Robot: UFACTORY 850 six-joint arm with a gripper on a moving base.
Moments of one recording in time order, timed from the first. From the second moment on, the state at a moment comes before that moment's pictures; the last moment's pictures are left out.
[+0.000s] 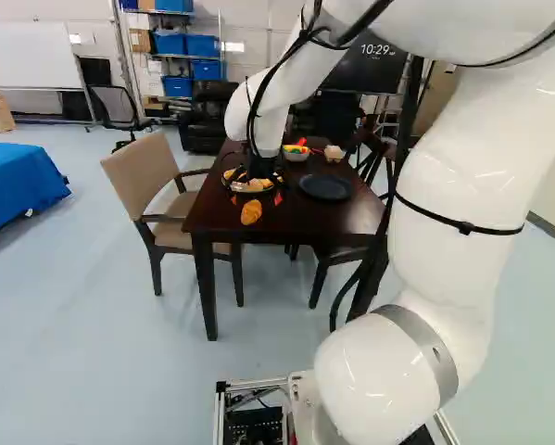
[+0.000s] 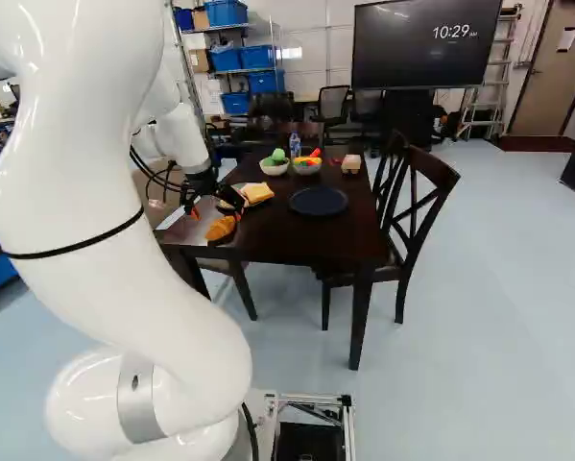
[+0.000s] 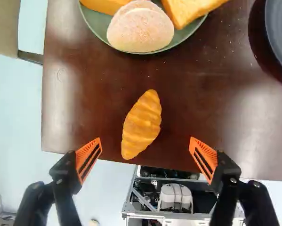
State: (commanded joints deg) arm 17.3 -9.3 -55.1 -3.5 -29.7 22.3
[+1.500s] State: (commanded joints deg) arm 19.3 -18.8 -62.3 -6.3 -32.4 39.2
